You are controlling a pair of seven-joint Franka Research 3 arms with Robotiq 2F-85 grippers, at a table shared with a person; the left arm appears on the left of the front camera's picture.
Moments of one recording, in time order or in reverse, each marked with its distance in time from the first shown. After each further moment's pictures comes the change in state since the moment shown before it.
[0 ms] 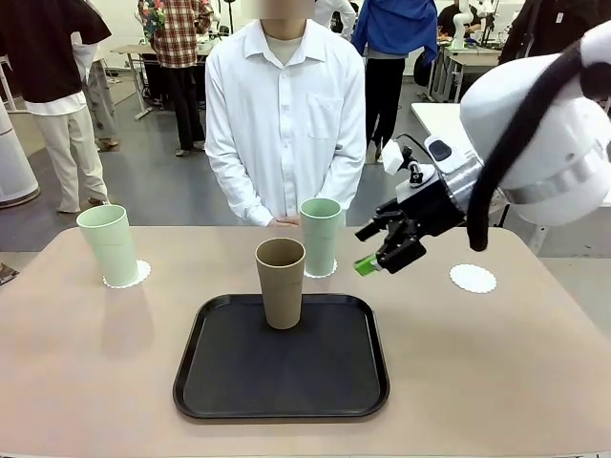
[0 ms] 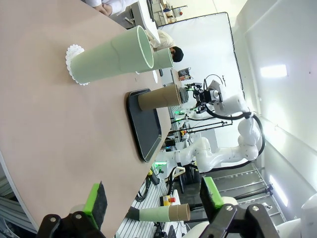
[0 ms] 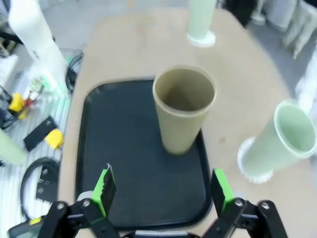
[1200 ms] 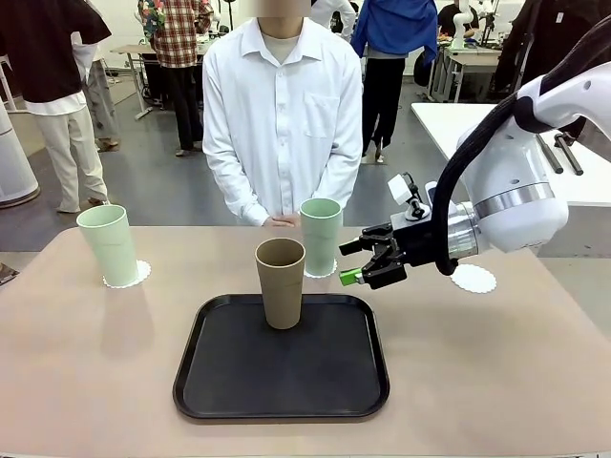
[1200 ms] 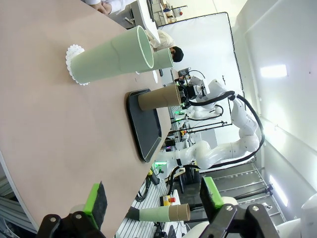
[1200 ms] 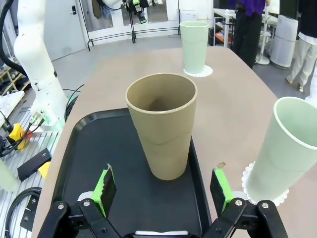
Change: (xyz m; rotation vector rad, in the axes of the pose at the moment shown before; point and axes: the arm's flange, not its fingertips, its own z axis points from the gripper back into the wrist) left arm 0.000 0.000 0.000 0.000 0.000 0.000; right arm -0.075 -0.034 -0.052 0.053 -0.257 -0.073
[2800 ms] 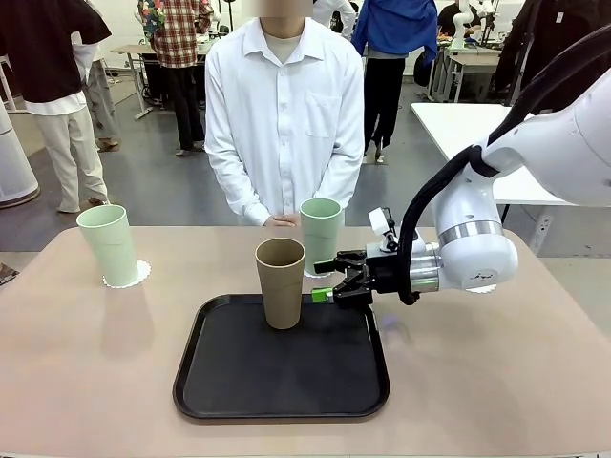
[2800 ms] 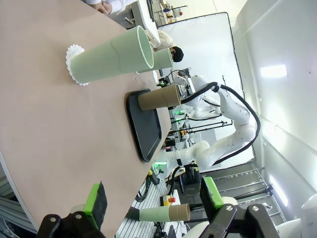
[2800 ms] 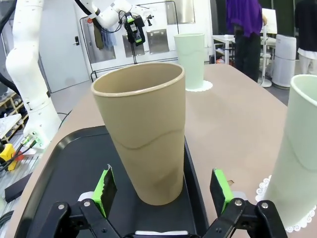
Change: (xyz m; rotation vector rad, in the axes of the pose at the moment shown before) left arm 0.000 0.000 0.000 0.000 0.000 0.000; right arm -0.059 -0.022 -0.069 0.021 -0.182 -0.042
